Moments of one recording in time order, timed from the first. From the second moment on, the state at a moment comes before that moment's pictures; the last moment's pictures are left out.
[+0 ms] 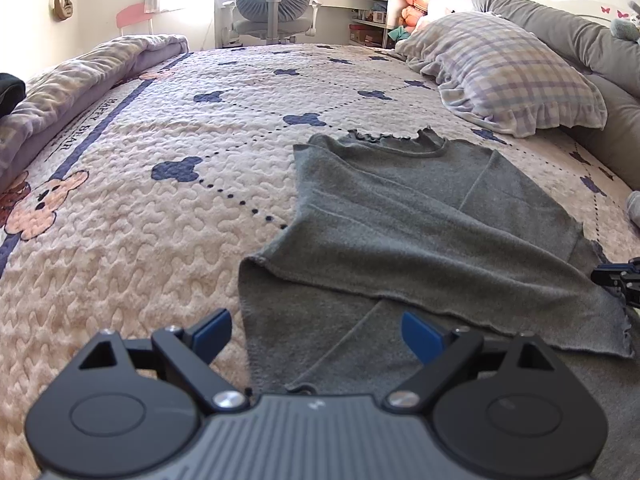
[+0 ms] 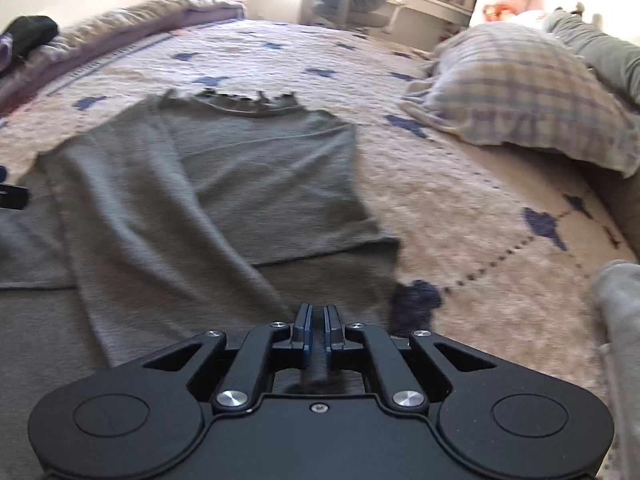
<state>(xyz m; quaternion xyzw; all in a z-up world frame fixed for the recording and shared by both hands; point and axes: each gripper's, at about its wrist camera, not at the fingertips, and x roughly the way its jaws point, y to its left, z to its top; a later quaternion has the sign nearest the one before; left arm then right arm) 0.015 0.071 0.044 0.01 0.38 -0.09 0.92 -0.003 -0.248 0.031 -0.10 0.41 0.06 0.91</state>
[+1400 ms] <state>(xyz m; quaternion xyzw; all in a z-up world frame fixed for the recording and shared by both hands) 0.015 0.068 0.041 0.01 0.38 -0.10 0.92 0.012 -0.187 0.046 -0.09 0.38 0.21 0.89</state>
